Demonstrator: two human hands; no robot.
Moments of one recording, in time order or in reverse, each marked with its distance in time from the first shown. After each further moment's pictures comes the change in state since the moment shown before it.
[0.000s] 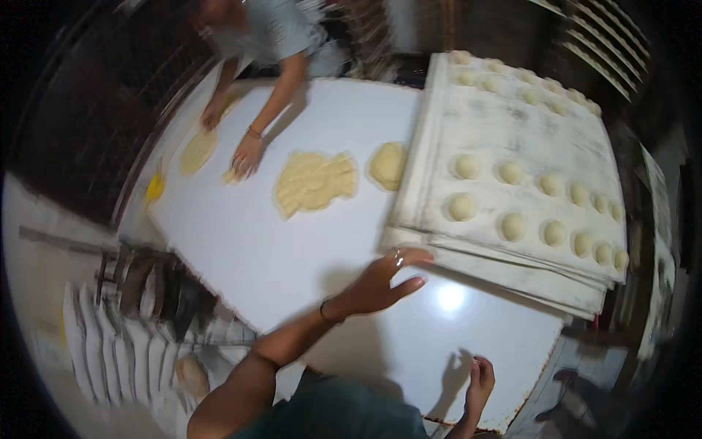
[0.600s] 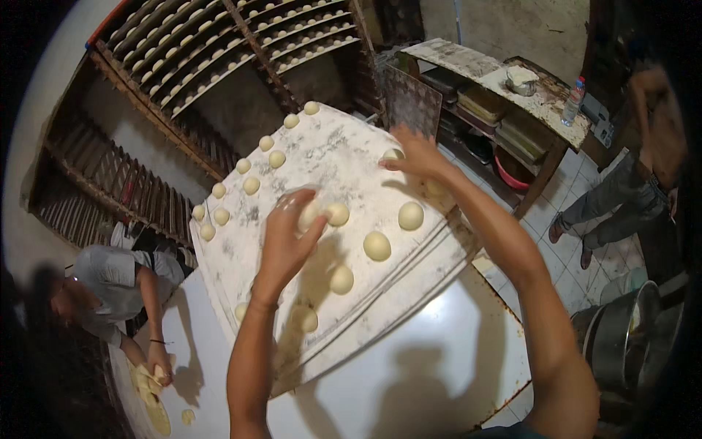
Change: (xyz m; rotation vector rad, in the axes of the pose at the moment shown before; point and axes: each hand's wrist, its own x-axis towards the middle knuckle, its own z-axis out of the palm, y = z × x) left_hand 0.333 0.102 0.173 0.324 -0.226 0.635; right_hand 0.372 -0.222 -0.200 -0.864 0.524 -0.421
